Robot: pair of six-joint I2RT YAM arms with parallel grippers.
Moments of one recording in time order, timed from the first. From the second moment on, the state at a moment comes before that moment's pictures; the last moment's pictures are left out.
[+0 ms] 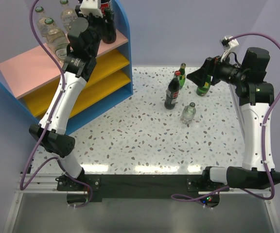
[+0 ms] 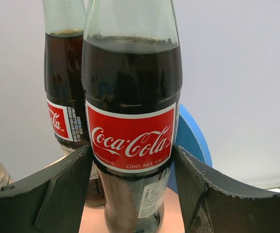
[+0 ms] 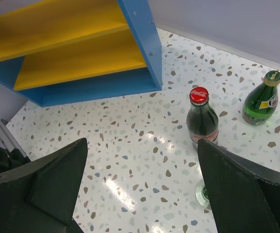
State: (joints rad) left arm -0.37 1.74 2.10 -0.10 -0.23 0.01; right arm -0.07 1.30 1.71 -0.76 -0.79 0.06
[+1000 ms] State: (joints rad) left arm -0.36 1.64 2.08 -0.14 -0.19 0.00; right arm -0.07 1.29 1.70 -0.76 -0.86 0.05
